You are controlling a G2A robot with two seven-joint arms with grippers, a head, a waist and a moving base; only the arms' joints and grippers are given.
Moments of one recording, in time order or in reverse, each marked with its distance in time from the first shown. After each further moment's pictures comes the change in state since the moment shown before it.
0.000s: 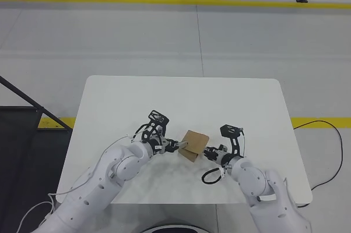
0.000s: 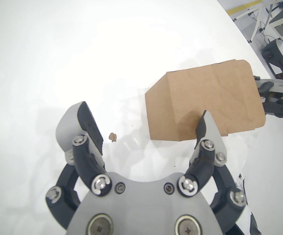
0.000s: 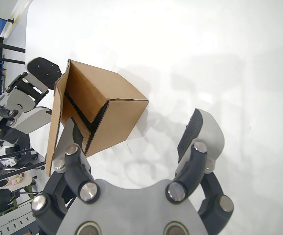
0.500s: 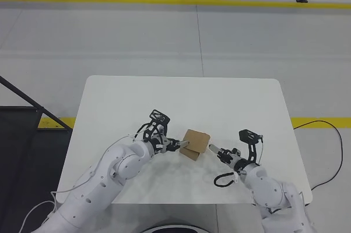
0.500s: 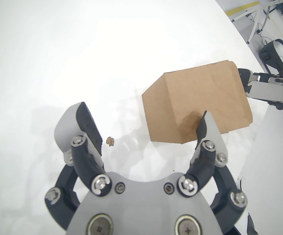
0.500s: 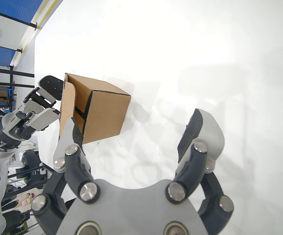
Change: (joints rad) left arm -0.004 -0.017 -0.006 0.020 -0.019 -0.017 0.011; right arm -0.146 0.015 0.135 -0.100 0.068 0.004 -0.089
